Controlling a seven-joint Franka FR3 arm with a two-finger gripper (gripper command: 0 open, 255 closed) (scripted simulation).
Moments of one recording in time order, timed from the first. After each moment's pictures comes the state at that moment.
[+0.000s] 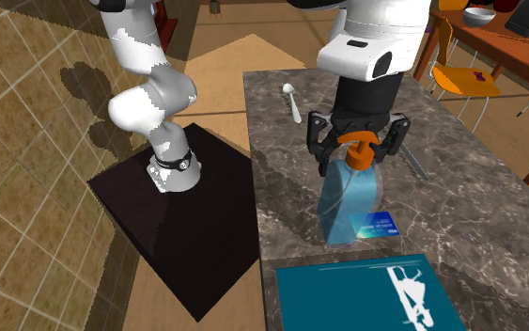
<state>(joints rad) -0.08 0.01 0.18 -1.65 -0.17 1.74 0.95</state>
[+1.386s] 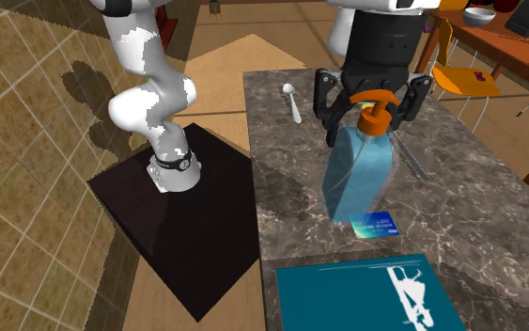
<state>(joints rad) -0.07 0.06 0.19 -1.43 -0.17 1.56 0.93</state>
